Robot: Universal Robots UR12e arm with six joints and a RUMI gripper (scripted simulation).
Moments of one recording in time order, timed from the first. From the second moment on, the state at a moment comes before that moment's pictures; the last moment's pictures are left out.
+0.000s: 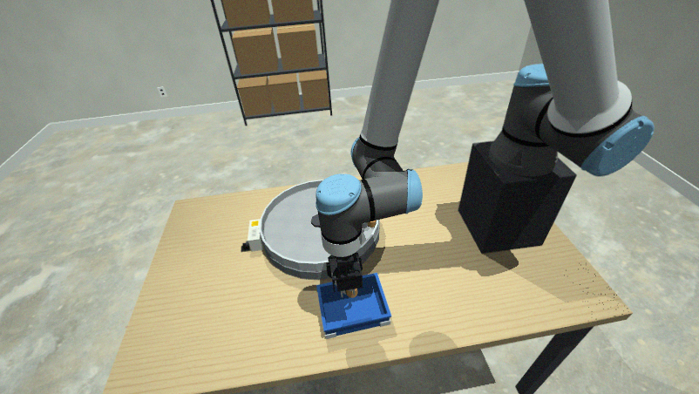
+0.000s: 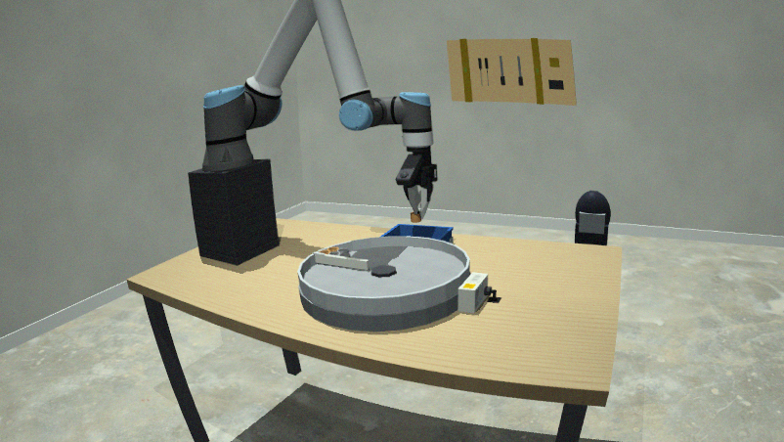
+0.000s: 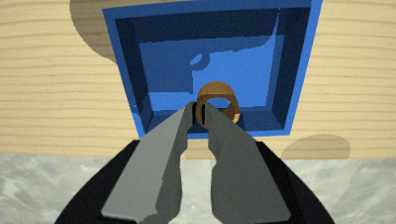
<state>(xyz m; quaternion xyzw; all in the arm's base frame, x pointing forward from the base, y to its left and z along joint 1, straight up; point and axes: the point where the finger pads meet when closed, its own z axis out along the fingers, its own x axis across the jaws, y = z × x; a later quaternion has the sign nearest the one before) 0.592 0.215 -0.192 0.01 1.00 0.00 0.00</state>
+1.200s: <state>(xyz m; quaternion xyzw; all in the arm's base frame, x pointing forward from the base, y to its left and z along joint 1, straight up) 0.593 0.216 -0.223 0.01 1.00 0.00 0.00</state>
